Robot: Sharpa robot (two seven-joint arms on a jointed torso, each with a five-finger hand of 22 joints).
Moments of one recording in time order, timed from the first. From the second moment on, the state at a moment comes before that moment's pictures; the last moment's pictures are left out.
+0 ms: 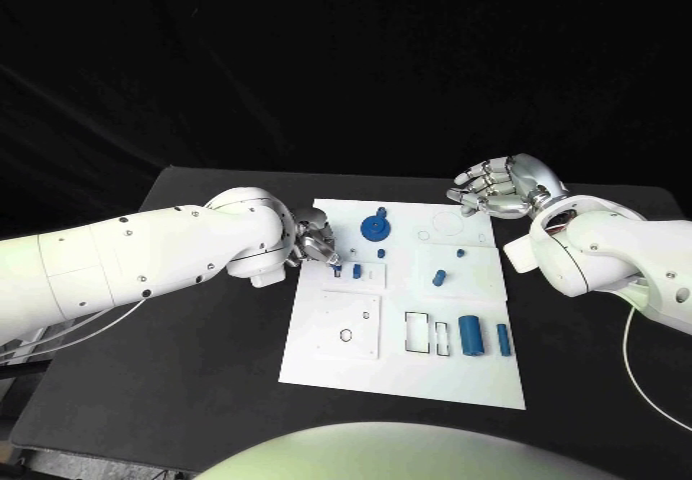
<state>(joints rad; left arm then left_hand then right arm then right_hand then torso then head) 1.26 -0.73 -0.09 1.52 -1.05 0.04 -0.53 1.05 -0.18 0.87 0.08 0.21 0.79 0.07 0.91 0.55 1.27 -0.02 1.20 0.87 1.46 -0.07 1.51 1.31 0.11 1.30 0.04 1.35 1.11 1.30 -0.91 -0.17 1.59 -0.65 -0.61 0.00 1.37 -0.21 0.27 0.28 0.24 0.75 0.20 0.37 0.52 0.93 0.15 0.50 0.21 1.13 0.09 0.24 0.49 0.17 1.06 0.20 0.12 0.42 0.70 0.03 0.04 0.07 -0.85</state>
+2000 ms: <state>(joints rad) 1.24 -0.71 -0.09 1.50 -1.07 0.07 -0.55 1.00 -0.18 0.85 0.06 0.25 0.81 0.07 0.93 0.54 1.32 -0.03 1.24 0.93 1.46 -0.08 1.51 1.31 0.11 1.30 0.03 1.35 1.11 1.30 -0.91 -0.17 1.59 -0.65 -0.61 0.01 1.37 -0.21 0.27 0.28 0.24 0.75 0.20 0.37 0.52 0.93 0.15 0.50 0.21 1.13 0.09 0.23 0.49 0.17 1.06 0.20 0.12 0.41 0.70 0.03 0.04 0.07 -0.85</state>
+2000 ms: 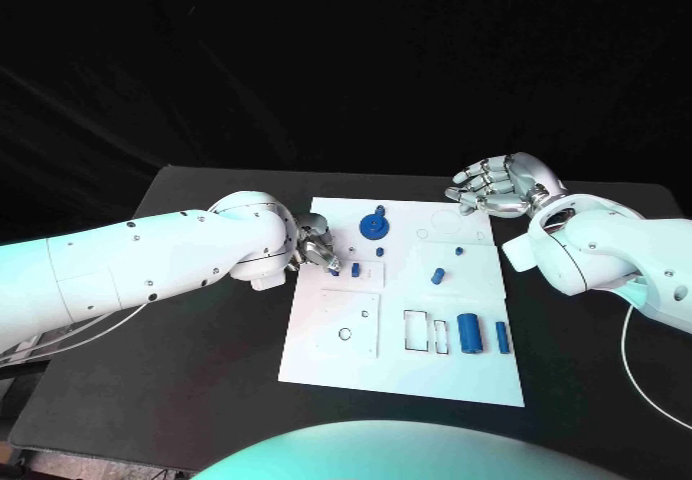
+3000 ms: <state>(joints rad) 1.23 -0.69 -0.09 1.48 -1.06 0.09 -0.55 0.96 -0.17 0.72 0.09 0.23 0.87 0.03 0.91 0.50 1.32 -0.04 1.24 0.93 1.46 -0.08 1.51 1.31 0.11 1.31 0.03 1.35 1.11 1.30 -0.92 -0.17 1.60 -0.65 -0.61 0.01 1.37 -0.21 0.27 0.29 0.24 0.75 0.20 0.38 0.52 0.93 0.15 0.50 0.20 1.13 0.09 0.23 0.49 0.17 1.06 0.20 0.11 0.41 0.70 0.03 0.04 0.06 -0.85</state>
